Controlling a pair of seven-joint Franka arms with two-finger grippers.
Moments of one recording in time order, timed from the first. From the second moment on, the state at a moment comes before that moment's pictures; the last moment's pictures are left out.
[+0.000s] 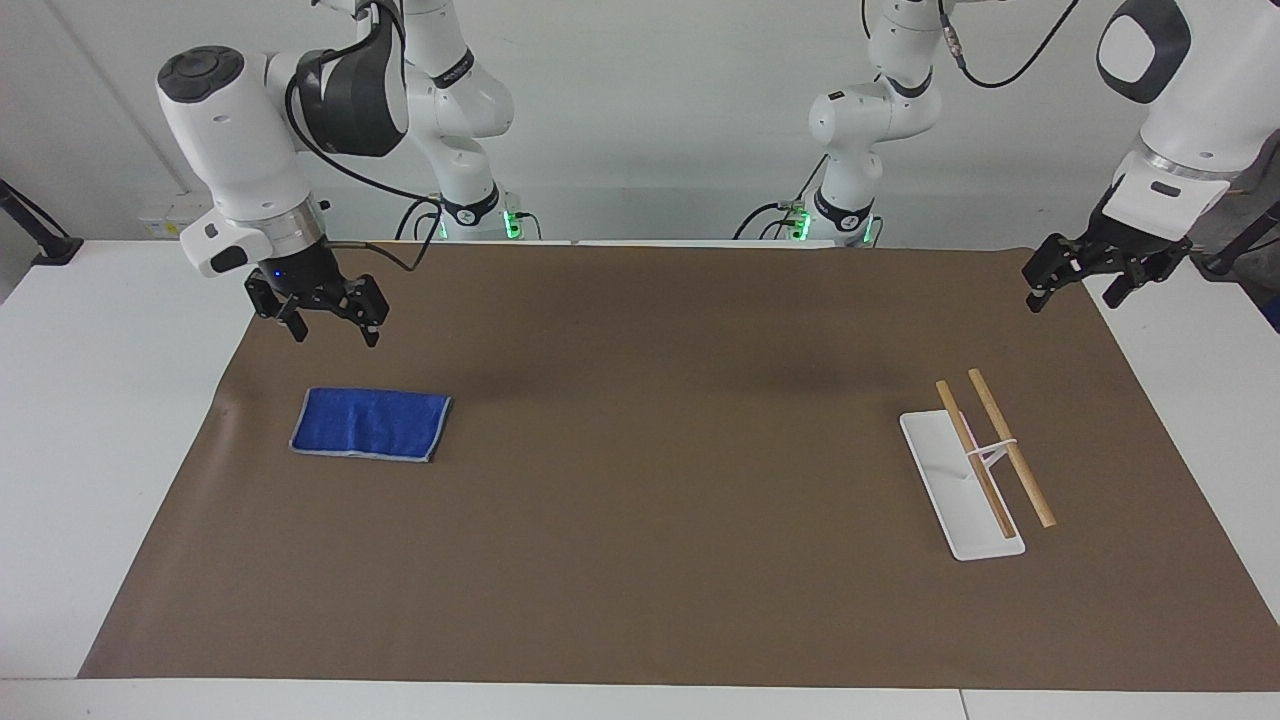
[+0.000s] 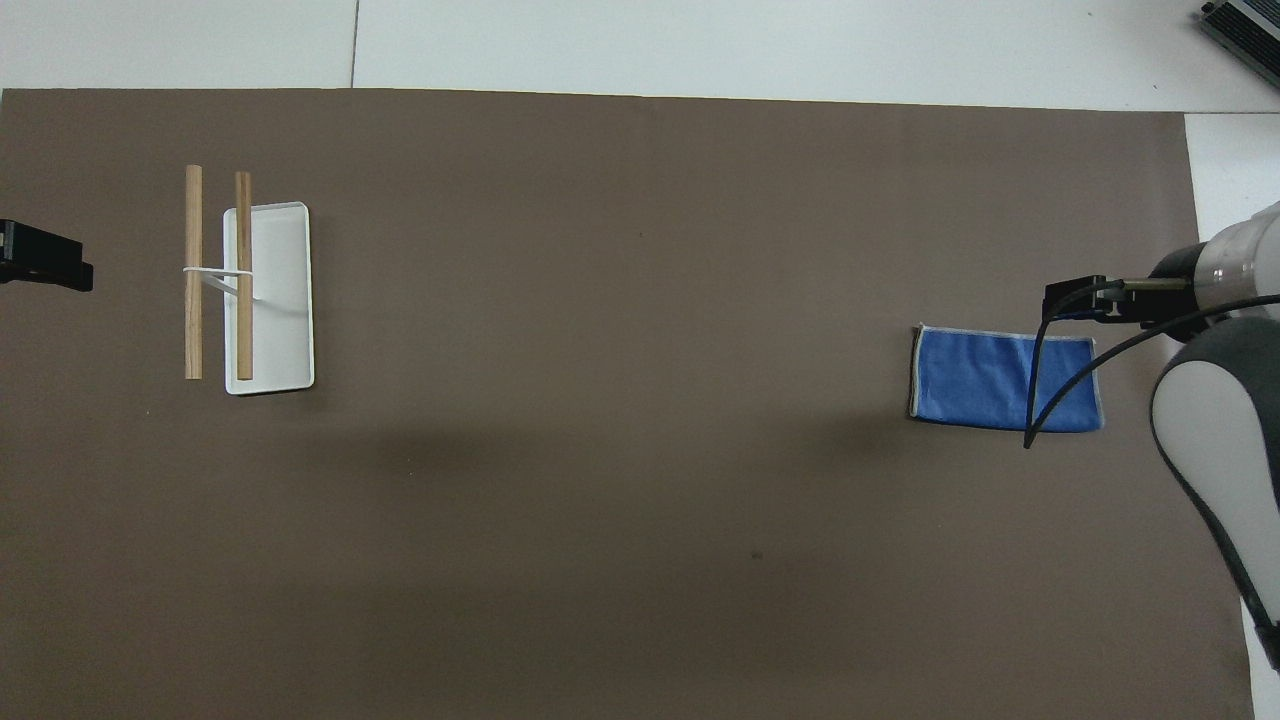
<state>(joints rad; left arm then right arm) 0.18 0.06 -0.18 -1.50 0.04 1.61 0.02 -0.13 -0.01 0.07 -1.88 -0.01 2.00 0.03</state>
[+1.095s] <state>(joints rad) 0.18 0.06 -0.18 -1.50 0.04 1.61 0.02 -0.19 0.18 0.07 -2.21 -0.01 2.53 -0.04</state>
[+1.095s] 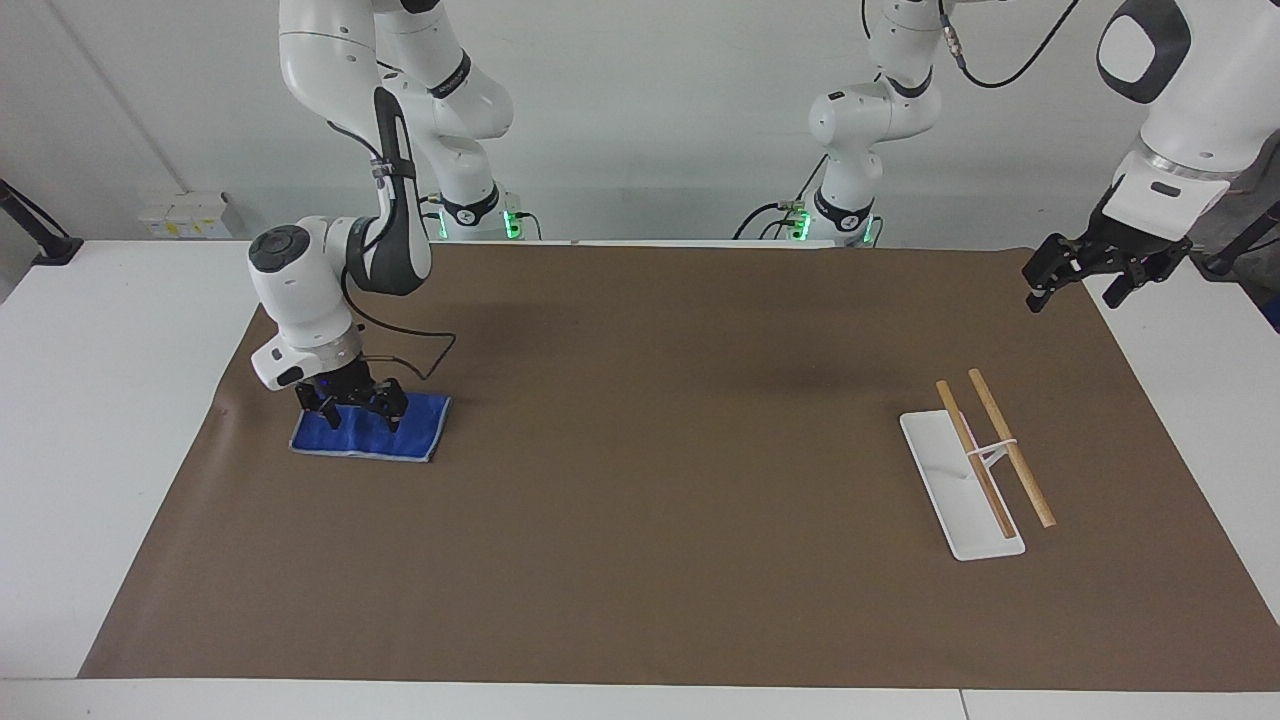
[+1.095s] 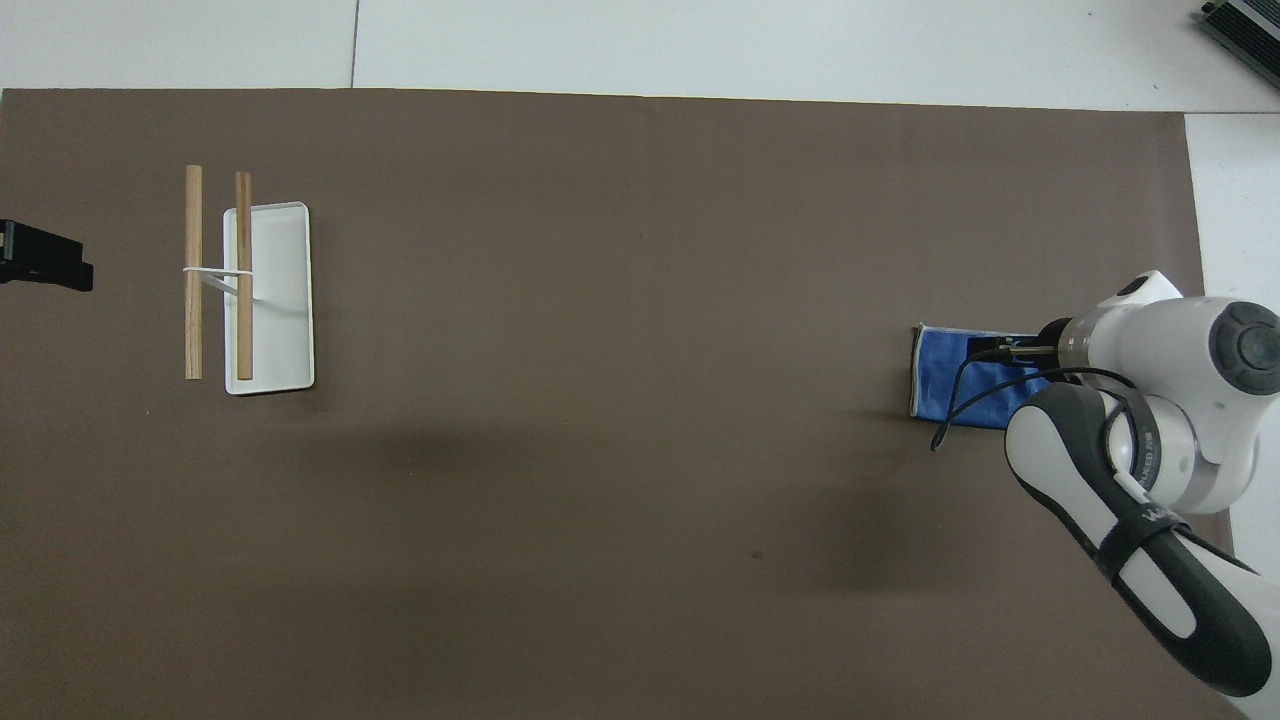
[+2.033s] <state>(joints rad) 0.18 0.06 -0.18 -1.50 0.04 1.61 0.02 -0.20 0.18 0.07 -2.30 -0.01 2.58 -0.07</state>
